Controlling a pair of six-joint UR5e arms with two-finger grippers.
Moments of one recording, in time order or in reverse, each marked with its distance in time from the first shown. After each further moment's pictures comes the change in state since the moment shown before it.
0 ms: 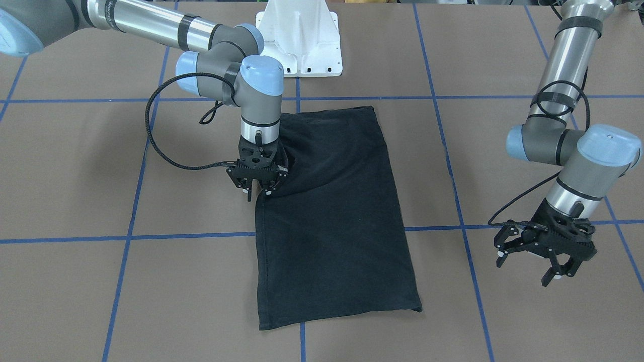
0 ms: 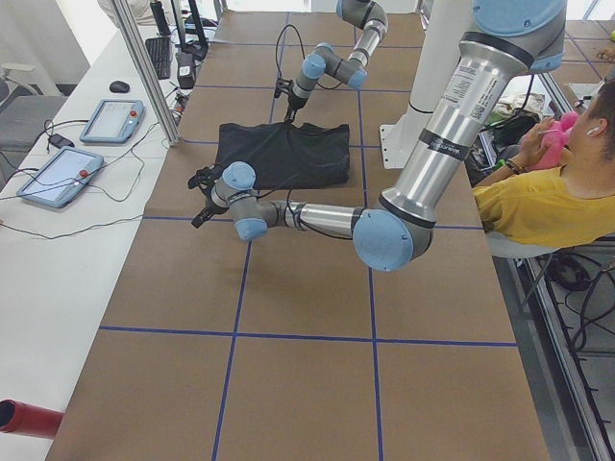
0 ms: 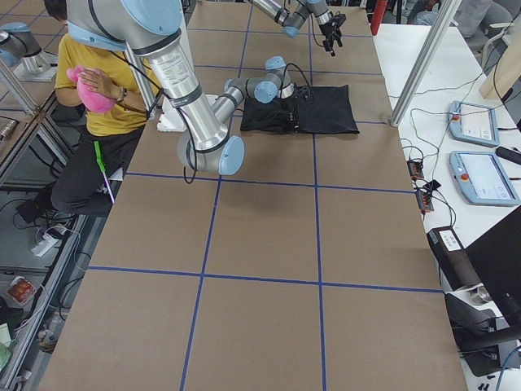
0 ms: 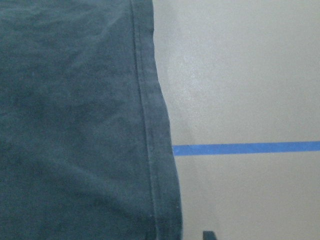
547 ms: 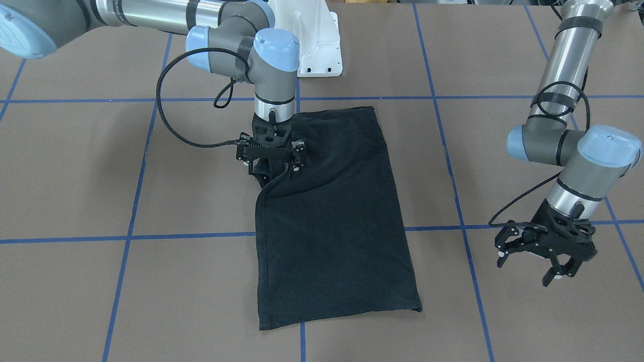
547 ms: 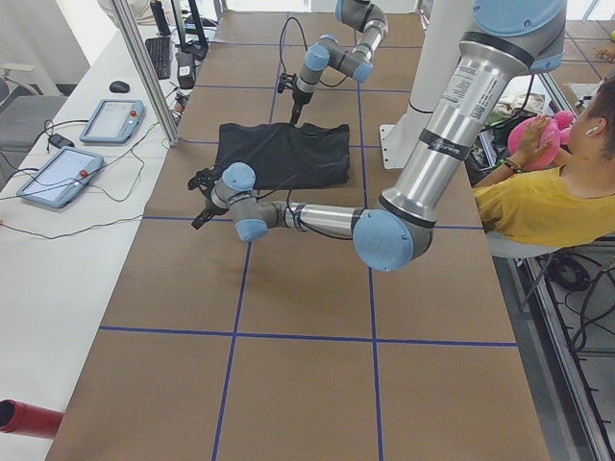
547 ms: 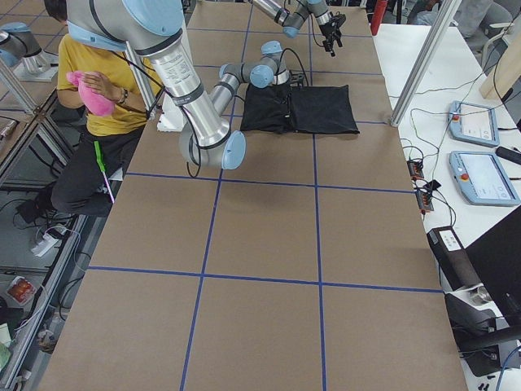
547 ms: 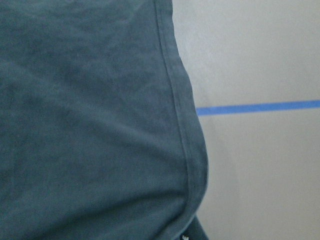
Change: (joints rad) left arm 0.000 0.001 0.005 0.000 0.000 0.001; right arm -0.061 0.044 0.093 -0.184 0.046 0.088
